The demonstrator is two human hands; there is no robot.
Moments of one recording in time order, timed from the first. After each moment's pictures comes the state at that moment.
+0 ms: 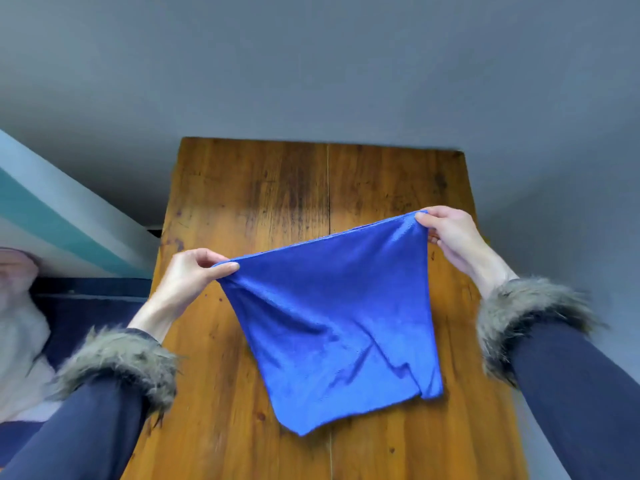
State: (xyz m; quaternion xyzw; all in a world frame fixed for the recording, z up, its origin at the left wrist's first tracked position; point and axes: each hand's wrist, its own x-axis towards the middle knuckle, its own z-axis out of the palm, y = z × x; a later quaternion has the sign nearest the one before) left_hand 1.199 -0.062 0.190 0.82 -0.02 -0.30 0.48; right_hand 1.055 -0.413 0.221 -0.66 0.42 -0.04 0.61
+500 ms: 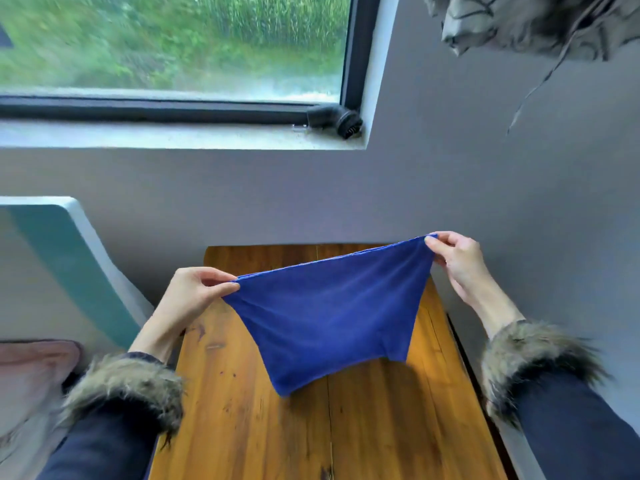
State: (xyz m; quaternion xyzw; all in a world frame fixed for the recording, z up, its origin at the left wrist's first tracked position) left_hand 1.208 -0.063 0.354 0.84 -0.19 -0.15 0.48; right_hand 1.027 -0.403 0.377 -0.66 0.35 -0.25 0.62
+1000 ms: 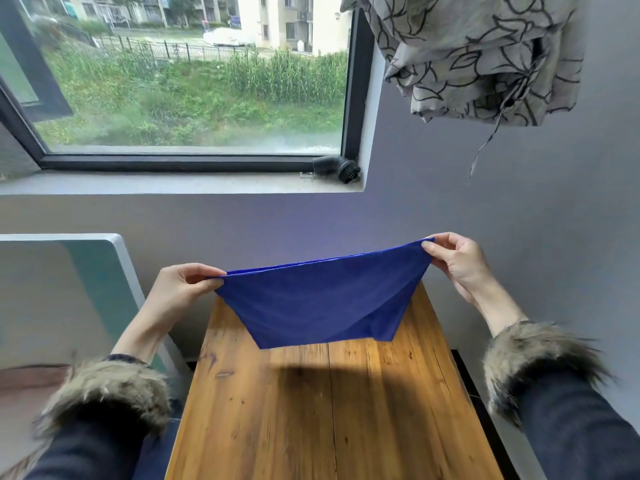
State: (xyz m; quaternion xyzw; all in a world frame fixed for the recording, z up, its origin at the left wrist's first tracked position) left_hand 1.207 -0.036 0.421 0.80 -0.21 -0.09 0.55; right_hand 1.019 -0.402 0.437 -0.66 0.27 -0.28 0.65
